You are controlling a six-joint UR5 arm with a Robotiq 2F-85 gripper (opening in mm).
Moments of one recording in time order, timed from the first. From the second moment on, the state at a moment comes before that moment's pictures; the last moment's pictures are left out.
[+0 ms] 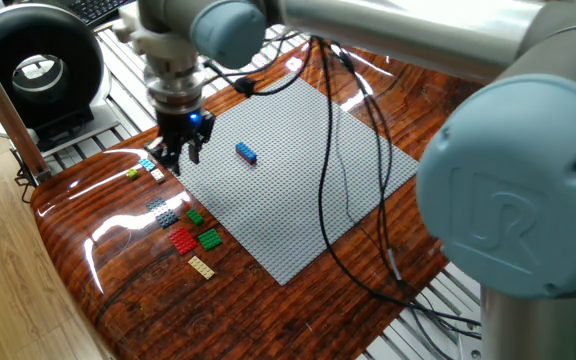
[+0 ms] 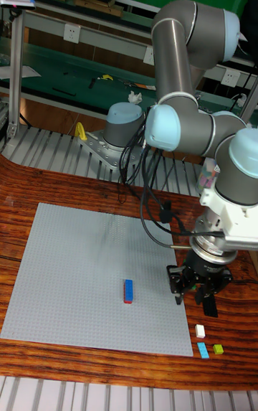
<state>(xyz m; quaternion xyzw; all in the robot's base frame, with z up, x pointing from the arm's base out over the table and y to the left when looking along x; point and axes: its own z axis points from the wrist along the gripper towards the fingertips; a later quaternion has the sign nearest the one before) 0.651 0.189 0.038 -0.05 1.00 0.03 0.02</state>
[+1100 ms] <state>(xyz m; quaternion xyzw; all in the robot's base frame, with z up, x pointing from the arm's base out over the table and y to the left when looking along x) 0.679 0.213 0.029 -0.04 1.00 0.04 0.02</state>
